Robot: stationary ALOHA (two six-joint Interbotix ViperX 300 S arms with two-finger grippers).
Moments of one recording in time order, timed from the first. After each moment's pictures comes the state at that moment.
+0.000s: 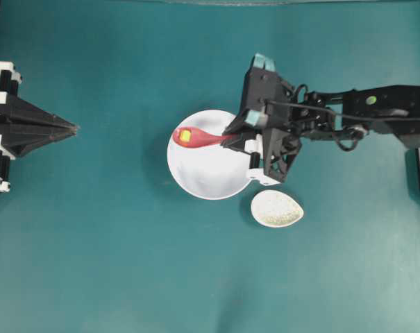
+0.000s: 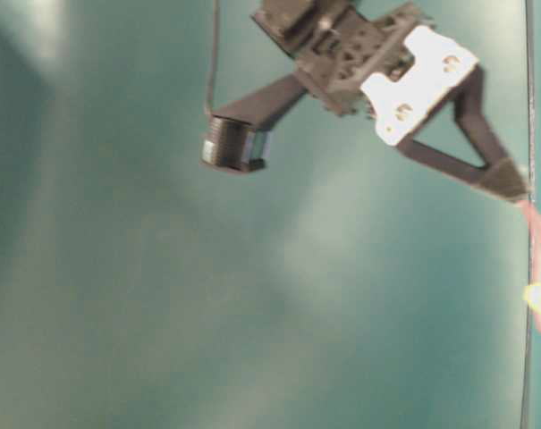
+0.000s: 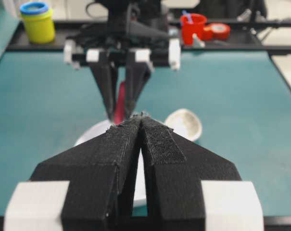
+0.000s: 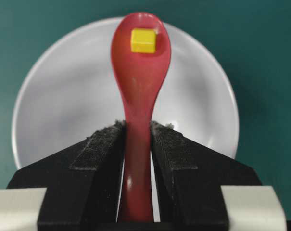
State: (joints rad) left arm 0.00 -0.96 1.18 0.01 -0.17 0.01; right arm -0.09 -0.07 0.64 0.13 0.10 0.00
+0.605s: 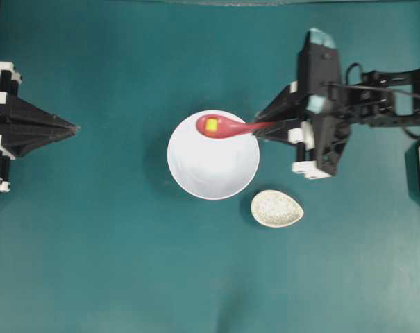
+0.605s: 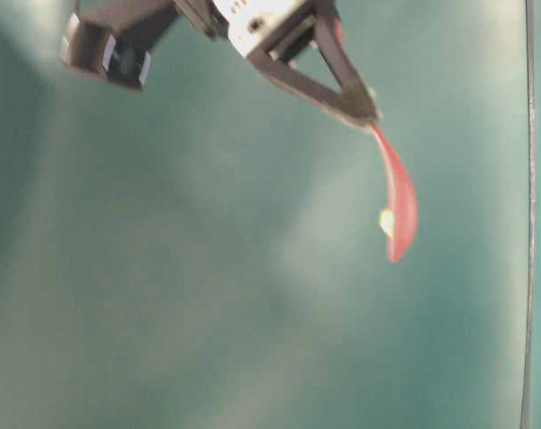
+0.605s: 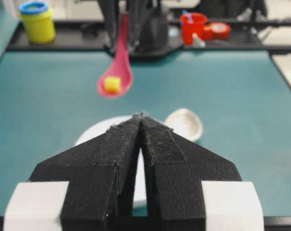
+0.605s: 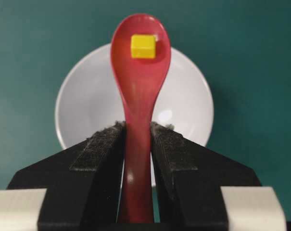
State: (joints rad) left arm 0.00 -0.96 1.18 0.01 -0.18 0.01; right arm -0.09 -0.37 0.68 0.10 0.30 -0.03
